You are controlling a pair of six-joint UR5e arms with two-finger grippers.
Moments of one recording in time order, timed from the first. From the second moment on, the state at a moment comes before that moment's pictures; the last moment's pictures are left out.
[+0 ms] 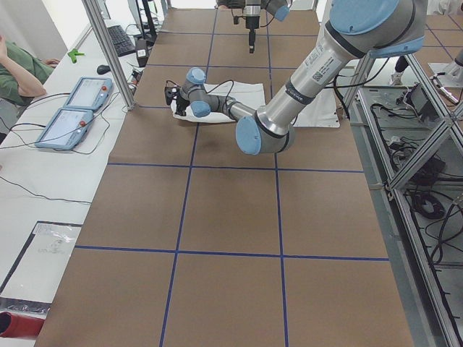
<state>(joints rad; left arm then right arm) -0.73 -2.46 -0.99 -2.39 -1.72 -1.50 0.63 -1.48 2.19 -1.20 2.15 1.37</state>
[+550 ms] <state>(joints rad) -0.73 -2.51 -0.87 -2.50 -1.65 -1.48 0.65 -1.47 2.17 -1.20 2.15 1.37</state>
